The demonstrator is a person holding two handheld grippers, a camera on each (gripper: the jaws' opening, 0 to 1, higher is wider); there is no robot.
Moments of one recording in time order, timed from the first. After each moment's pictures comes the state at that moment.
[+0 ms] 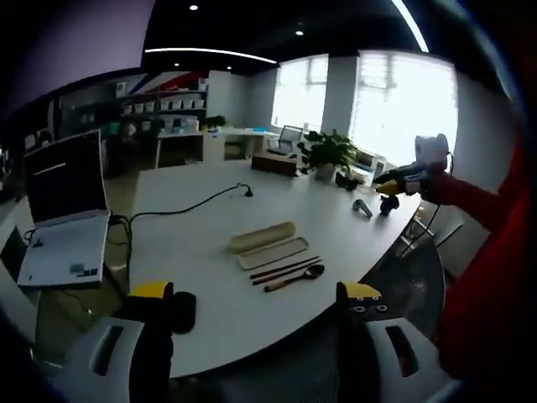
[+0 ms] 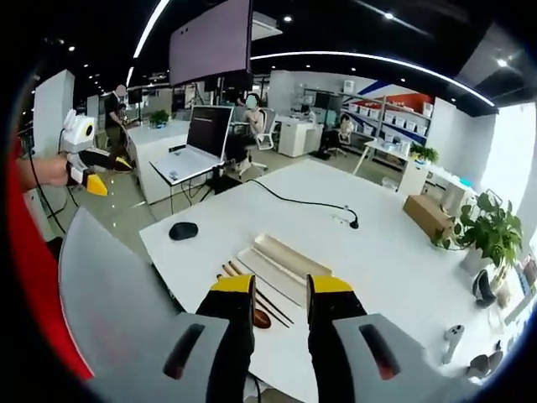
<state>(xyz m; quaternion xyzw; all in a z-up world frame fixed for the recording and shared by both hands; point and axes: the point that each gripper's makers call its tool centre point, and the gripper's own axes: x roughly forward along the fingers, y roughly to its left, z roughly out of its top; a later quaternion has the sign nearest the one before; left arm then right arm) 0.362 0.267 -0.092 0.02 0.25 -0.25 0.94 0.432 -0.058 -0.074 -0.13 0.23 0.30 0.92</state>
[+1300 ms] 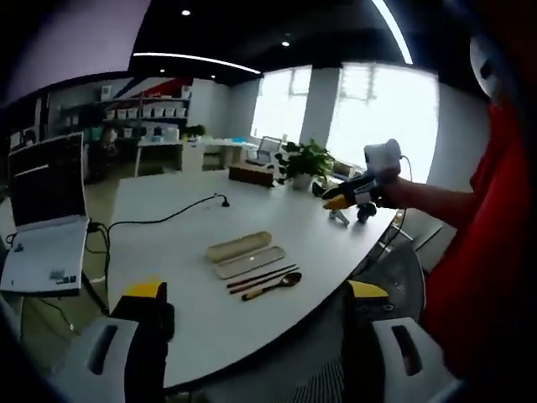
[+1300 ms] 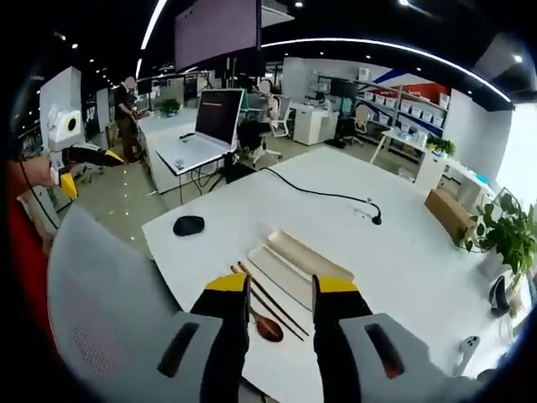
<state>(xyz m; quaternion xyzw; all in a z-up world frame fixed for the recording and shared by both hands) 0.351 0.248 -0.079 0.03 0.17 -0.32 0.93 0.467 -0.012 -0.108 -0.15 0.26 0.34 0.89</state>
